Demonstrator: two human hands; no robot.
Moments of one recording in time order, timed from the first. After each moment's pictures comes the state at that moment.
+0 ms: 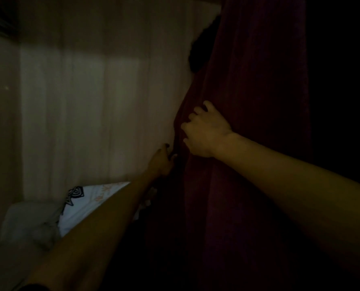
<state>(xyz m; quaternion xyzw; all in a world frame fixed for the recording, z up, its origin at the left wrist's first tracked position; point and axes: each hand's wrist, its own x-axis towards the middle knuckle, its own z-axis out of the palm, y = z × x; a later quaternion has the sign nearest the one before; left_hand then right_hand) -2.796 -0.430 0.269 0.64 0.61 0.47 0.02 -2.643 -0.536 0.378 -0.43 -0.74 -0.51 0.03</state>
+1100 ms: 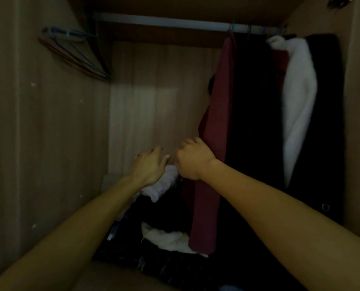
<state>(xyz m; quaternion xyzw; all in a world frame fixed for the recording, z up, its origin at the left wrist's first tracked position) -2.811 -0.809 0.256 0.63 0.66 0.39 -0.15 -2.653 -0.786 0.303 -0.33 -0.84 -0.40 0.13</state>
